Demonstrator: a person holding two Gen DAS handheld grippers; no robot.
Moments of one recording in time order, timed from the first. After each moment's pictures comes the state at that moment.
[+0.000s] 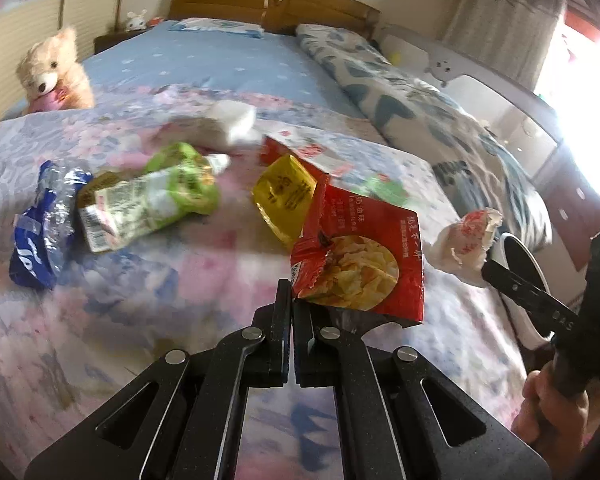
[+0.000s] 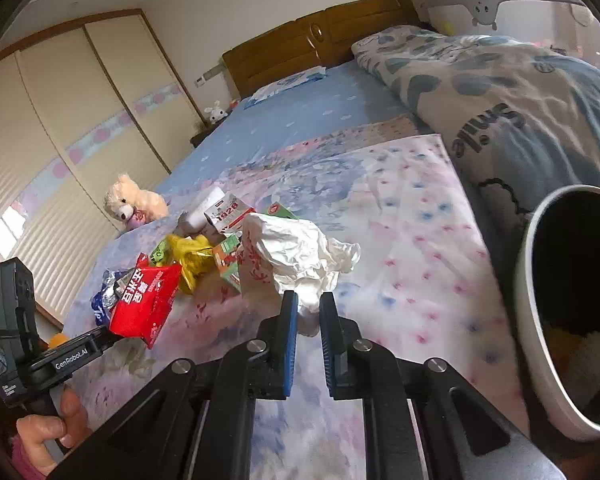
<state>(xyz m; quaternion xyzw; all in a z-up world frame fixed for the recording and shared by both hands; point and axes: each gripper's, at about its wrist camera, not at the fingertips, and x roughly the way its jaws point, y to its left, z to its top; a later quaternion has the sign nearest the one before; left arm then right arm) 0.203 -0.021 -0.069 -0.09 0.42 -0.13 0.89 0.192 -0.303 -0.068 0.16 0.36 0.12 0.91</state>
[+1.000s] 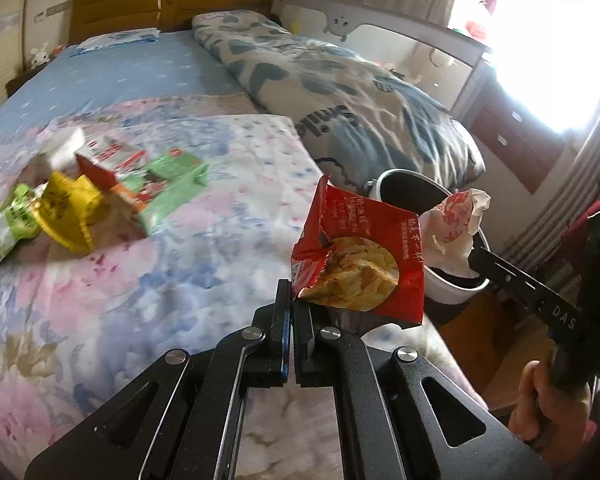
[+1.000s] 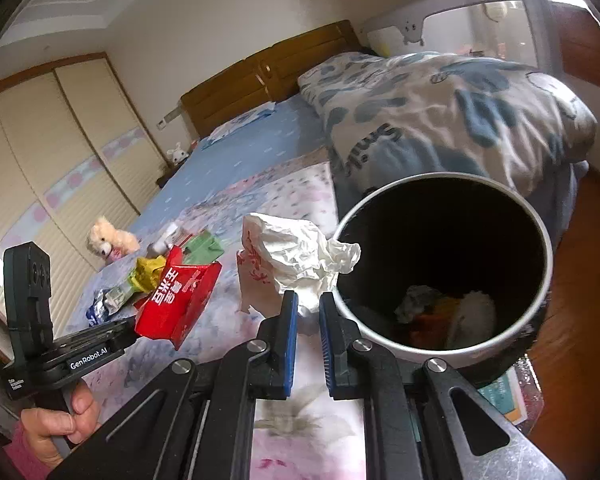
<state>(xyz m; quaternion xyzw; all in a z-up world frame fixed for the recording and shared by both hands) 0.170 -0.169 -0.048 -0.01 0.42 -0.27 0.87 0.094 -0.412 -0.046 0.19 0.32 0.03 0.93</state>
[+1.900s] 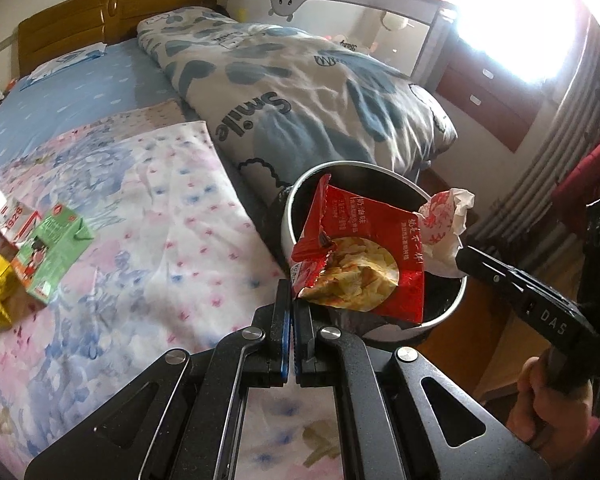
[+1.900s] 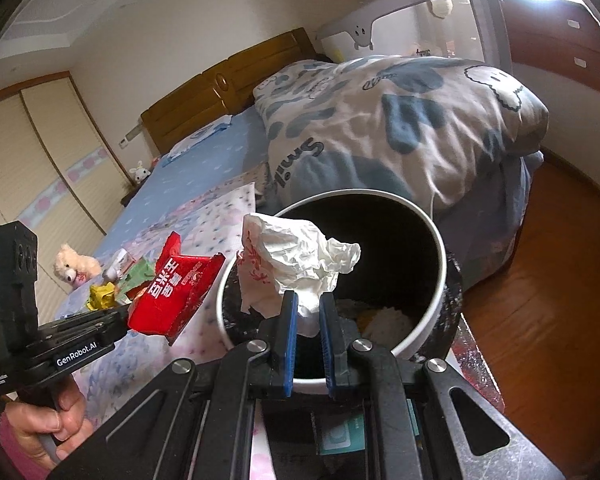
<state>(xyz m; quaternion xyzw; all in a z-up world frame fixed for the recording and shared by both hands) 0.184 -0.276 -0.044 0.05 0.43 -0.32 0.85 0.087 -0.490 -0.053 0.21 0.32 -0.03 0.92</state>
